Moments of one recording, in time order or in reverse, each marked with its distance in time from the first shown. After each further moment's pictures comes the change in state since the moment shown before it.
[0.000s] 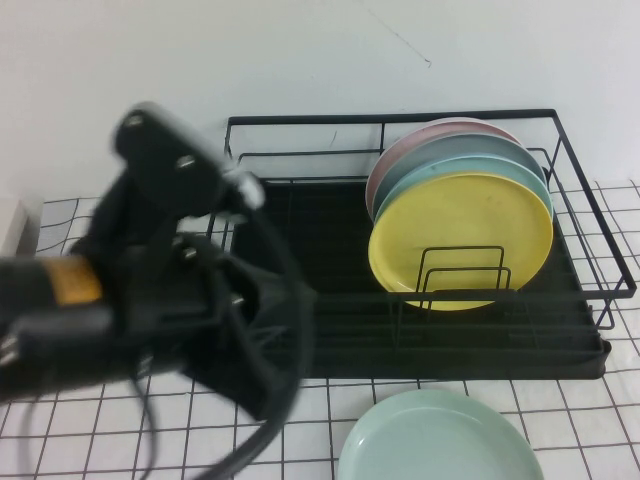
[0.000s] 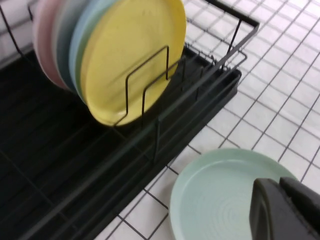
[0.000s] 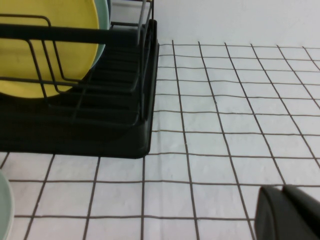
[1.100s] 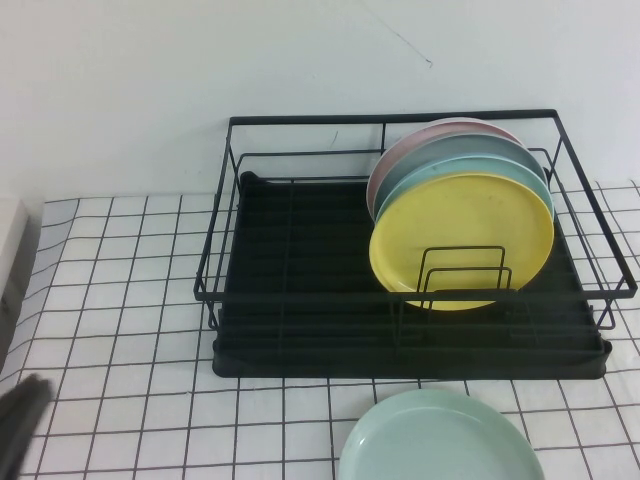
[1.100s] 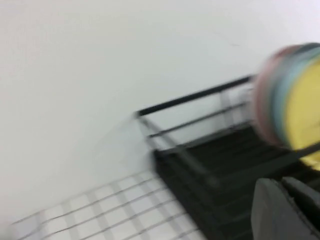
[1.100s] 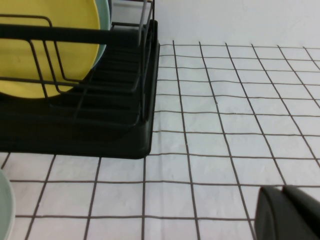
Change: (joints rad) right arm 0.000 0.000 0.000 0.000 0.000 0.000; left arm 0.195 -0.757 0.812 0.091 -0.656 0.097
